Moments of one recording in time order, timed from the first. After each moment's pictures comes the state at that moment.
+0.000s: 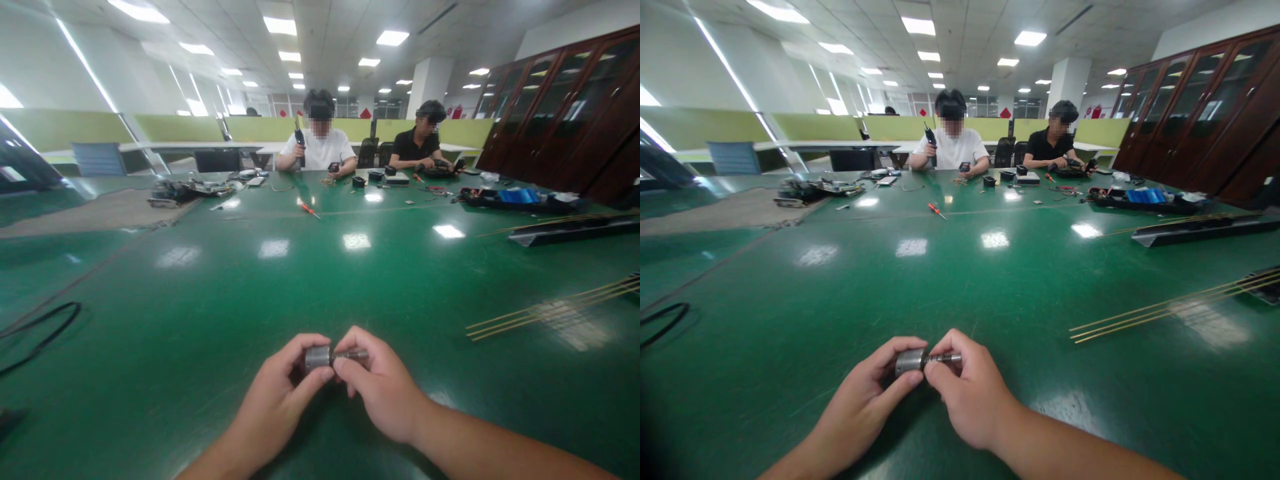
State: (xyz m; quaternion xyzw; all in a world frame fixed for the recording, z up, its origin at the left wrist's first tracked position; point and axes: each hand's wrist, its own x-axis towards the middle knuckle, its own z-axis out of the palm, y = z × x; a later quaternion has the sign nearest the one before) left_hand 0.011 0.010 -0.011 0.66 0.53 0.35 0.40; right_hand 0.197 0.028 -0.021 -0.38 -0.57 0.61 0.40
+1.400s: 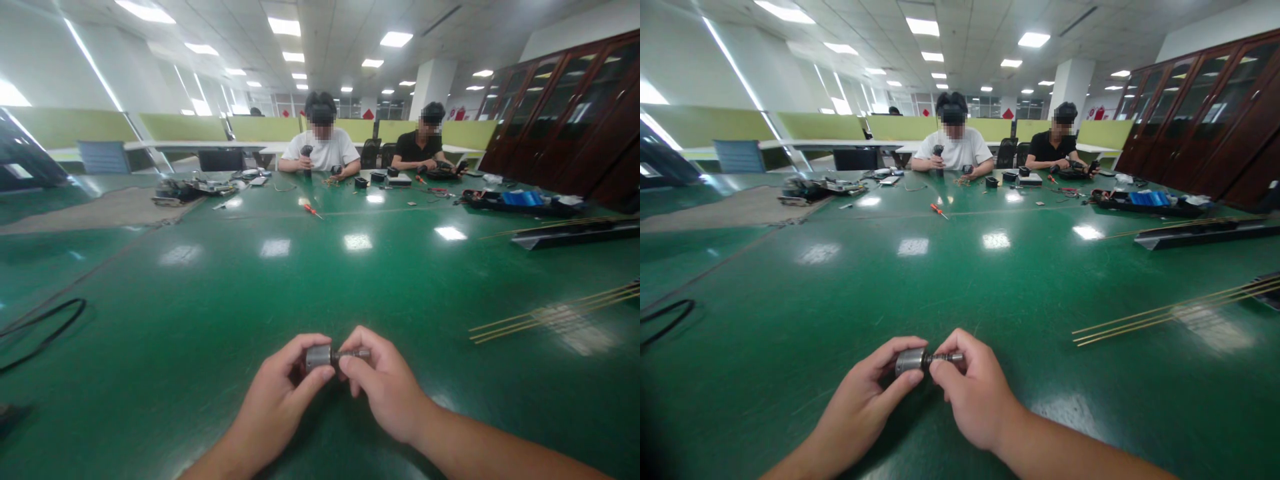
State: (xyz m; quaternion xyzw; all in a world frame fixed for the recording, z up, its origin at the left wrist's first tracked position) left_hand 0.009 0.008 -0.008 0.66 0.55 0.36 0.37; right_hand 0.198 0.028 -0.024 -0.38 -0.56 0.61 0.41
